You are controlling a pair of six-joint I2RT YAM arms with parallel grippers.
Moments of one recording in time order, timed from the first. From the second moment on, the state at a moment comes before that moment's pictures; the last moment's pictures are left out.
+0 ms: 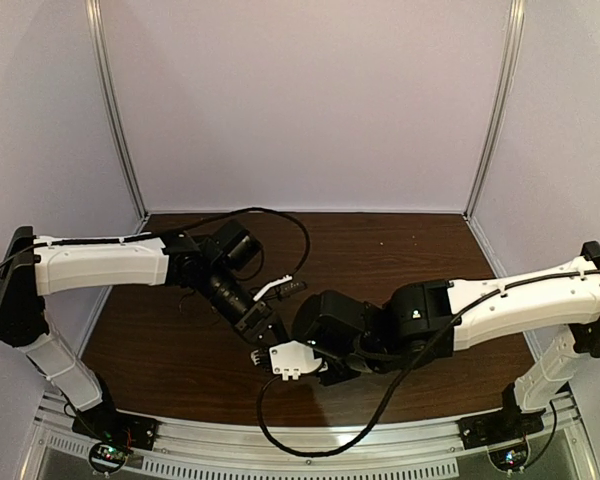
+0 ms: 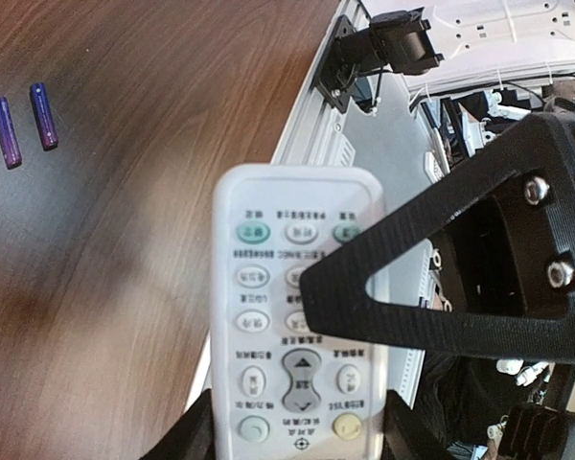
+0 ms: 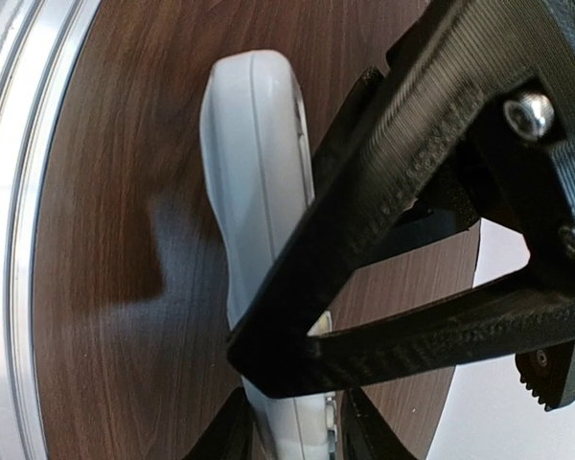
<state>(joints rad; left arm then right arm) -0.90 1.61 1.17 -0.65 0.90 -0.21 1.43 1.61 1.32 -0.66 0.47 -0.58</state>
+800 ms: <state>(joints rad) -0.90 1.61 1.19 -0.62 0.90 -0.23 1.44 1.61 1.33 -0.66 0.45 -0.55</state>
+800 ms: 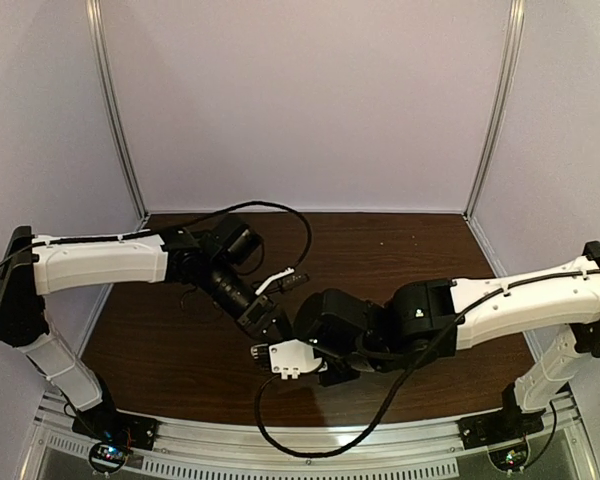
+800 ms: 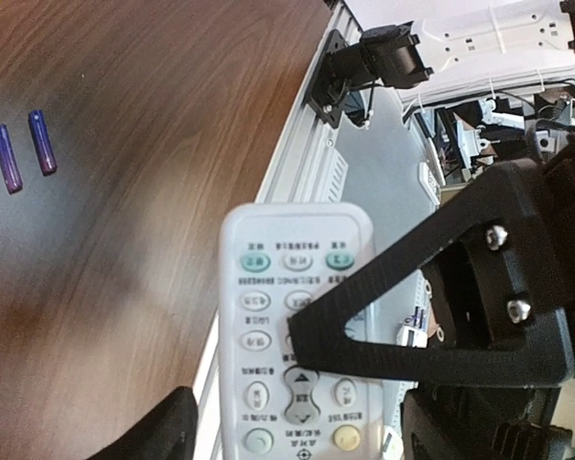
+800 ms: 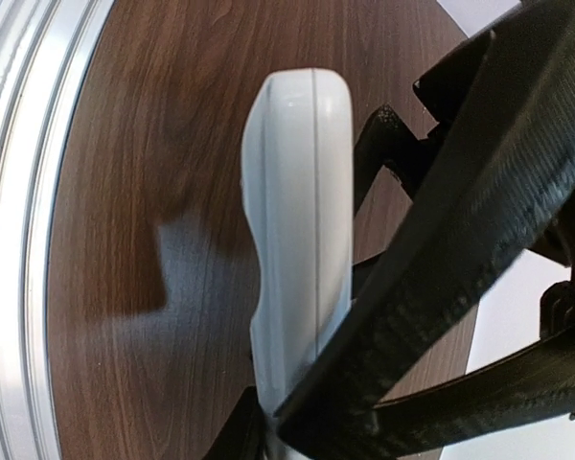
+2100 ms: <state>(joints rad) -0.99 1.07 0.87 0.02 -0.10 -0.24 1.13 1.32 0.97 0.45 0.48 0.74</state>
